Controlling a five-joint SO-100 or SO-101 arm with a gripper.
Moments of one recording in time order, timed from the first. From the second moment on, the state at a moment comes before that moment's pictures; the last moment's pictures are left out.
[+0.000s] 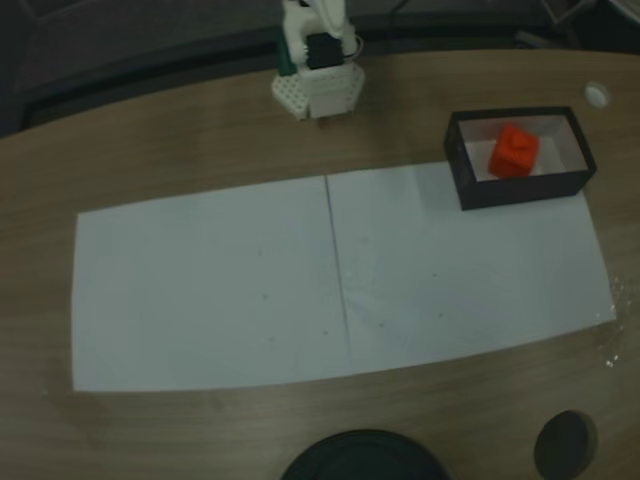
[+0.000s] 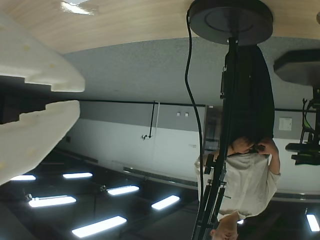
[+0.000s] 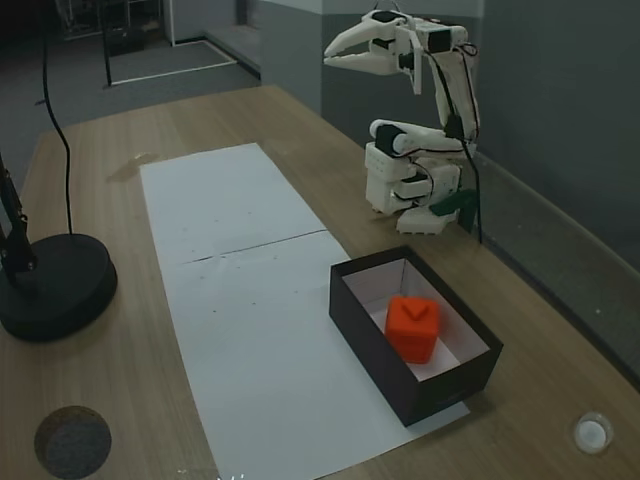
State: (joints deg) arm -2.5 197.5 127.5 73.0 -3.0
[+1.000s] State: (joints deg) arm 3.5 197.9 176.9 62.8 4.7
